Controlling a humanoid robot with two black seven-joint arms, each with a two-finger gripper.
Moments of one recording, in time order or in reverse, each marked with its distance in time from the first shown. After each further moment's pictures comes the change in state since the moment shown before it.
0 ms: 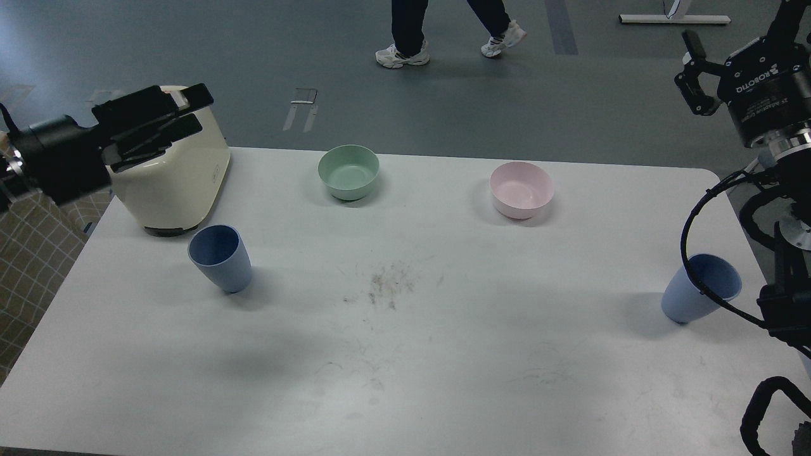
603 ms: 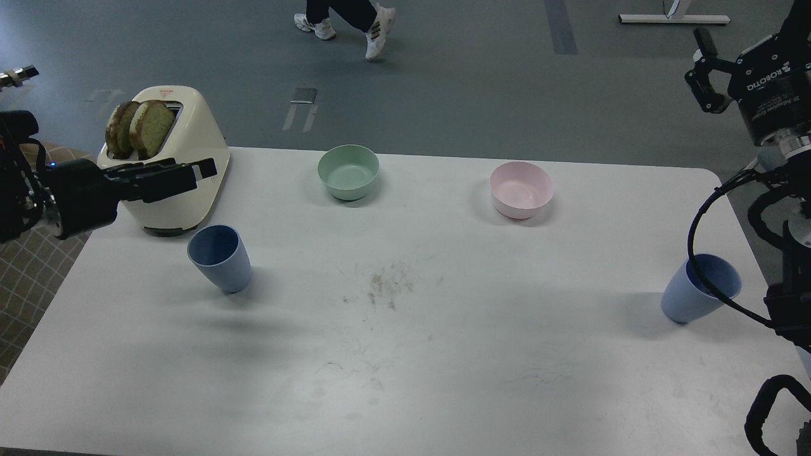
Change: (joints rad) left arm 0.012 0.003 0.073 0.014 0.528 0.048 0.140; right arm 0.002 -0.012 0.022 -0.006 0.001 0.000 0.000
